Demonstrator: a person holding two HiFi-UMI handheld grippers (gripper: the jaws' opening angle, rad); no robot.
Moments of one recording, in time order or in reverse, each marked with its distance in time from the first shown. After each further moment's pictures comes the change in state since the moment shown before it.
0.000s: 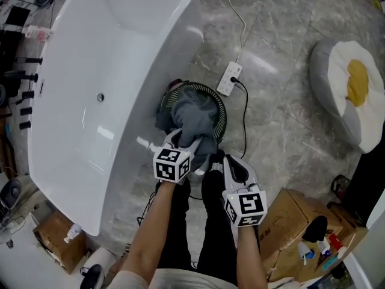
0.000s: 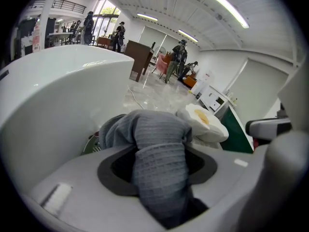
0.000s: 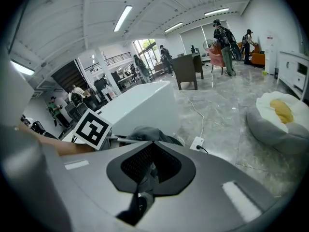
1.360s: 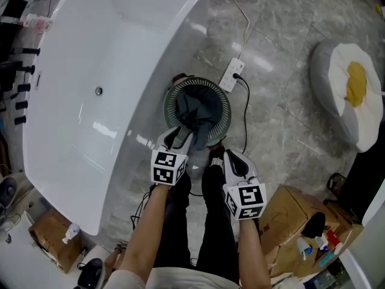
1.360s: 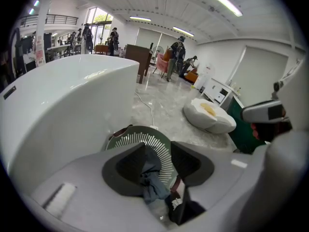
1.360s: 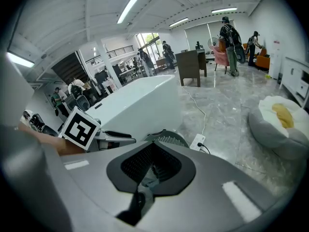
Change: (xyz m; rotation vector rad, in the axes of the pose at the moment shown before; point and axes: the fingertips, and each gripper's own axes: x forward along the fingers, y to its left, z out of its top) left arm -0.036 0.050 -0.024 0.106 0.005 0.090; right arm 0.024 0.024 -0.017 -0.050 0.067 -0.013
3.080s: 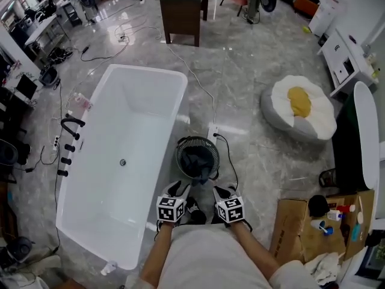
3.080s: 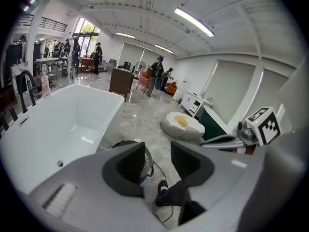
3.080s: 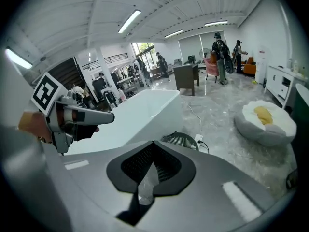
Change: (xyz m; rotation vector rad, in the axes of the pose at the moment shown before) left arm -0.316 -0.060 0.032 0.109 -0.135 -0.196; right arm -0.169 0.181 -0.011 0.055 -0.072 -0.102
